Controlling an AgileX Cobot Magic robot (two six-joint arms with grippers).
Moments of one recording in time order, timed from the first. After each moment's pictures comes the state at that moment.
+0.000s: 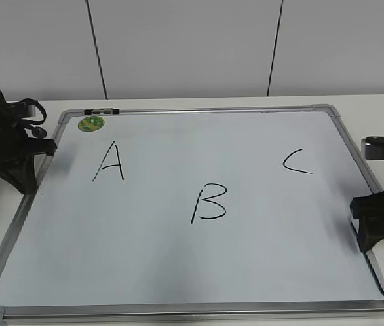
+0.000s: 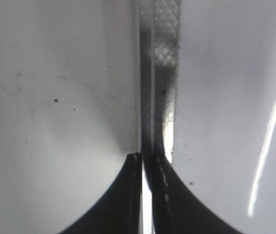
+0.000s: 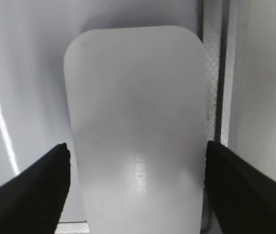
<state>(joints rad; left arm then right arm) -0.04 2.21 -1.58 -0.13 1.04 0.00 0.07 1.71 -0.91 0.02 0.80 0.09</state>
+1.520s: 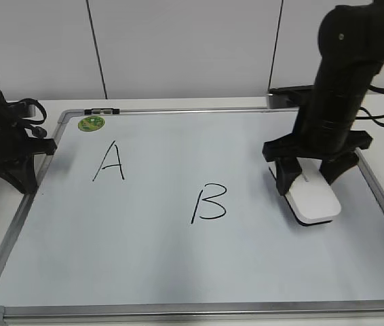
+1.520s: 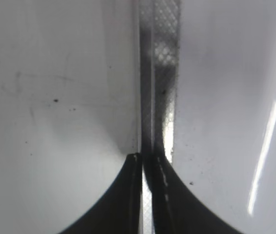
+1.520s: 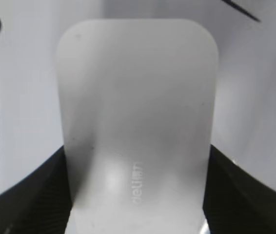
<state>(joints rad) -0.04 2.21 -1.58 -0.13 1.04 0.00 0.30 1.97 -1.46 0.06 1.11 0.06</state>
